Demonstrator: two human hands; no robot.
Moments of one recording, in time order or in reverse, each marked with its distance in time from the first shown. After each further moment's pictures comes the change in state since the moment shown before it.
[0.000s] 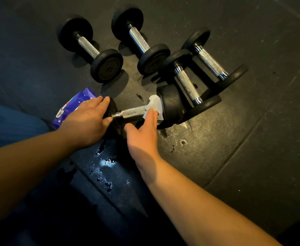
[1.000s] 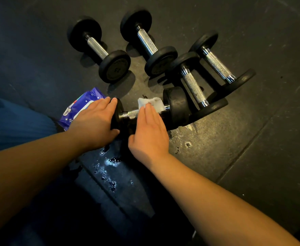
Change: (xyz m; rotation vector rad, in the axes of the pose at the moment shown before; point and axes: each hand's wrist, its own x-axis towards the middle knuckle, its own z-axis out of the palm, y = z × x) left_hand -0.011 0.004 -0.002 0.098 0.025 0.061; right_hand 0.015 0.006 -0.002 -0.918 0.000 -0.429
